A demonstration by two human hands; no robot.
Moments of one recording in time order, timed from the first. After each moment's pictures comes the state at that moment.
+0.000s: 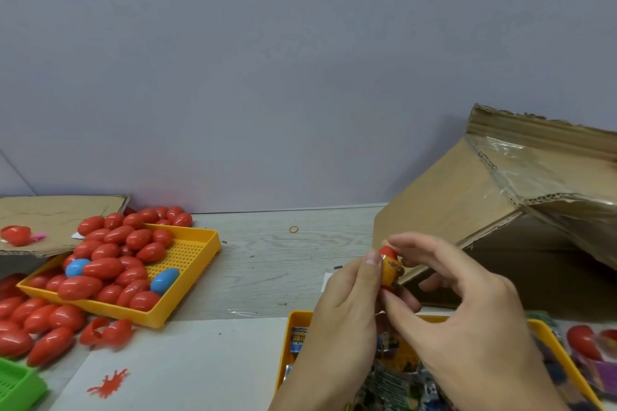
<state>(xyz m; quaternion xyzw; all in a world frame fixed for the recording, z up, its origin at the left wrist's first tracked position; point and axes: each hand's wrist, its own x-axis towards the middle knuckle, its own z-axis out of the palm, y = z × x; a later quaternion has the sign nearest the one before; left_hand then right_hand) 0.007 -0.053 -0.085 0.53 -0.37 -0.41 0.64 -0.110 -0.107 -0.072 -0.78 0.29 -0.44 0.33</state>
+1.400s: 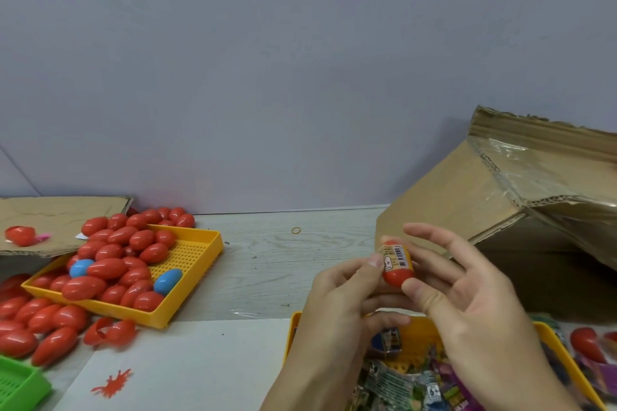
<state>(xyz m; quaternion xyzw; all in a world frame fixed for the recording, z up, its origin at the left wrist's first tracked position) 0.007 -0.050 -0.060 0.48 -0.28 -0.47 0.69 -0.108 -0.116 -0.074 -0.63 0.22 -0.42 0.61</state>
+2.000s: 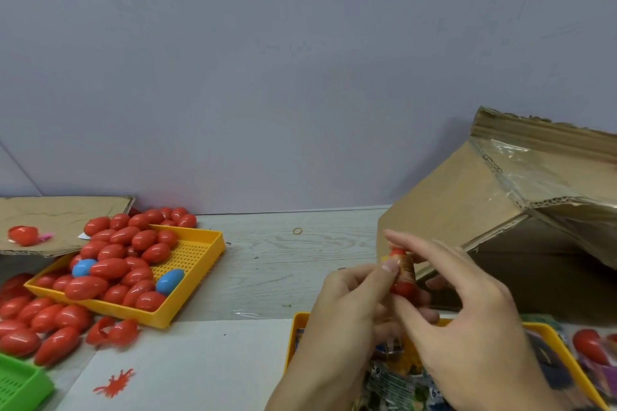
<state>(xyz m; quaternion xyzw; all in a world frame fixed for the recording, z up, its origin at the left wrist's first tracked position) 0.006 -0.049 -0.062 0.50 -0.33 -0.46 0.65 -0.105 -0.107 -0.073 -0.79 0.27 -0.47 0.29</state>
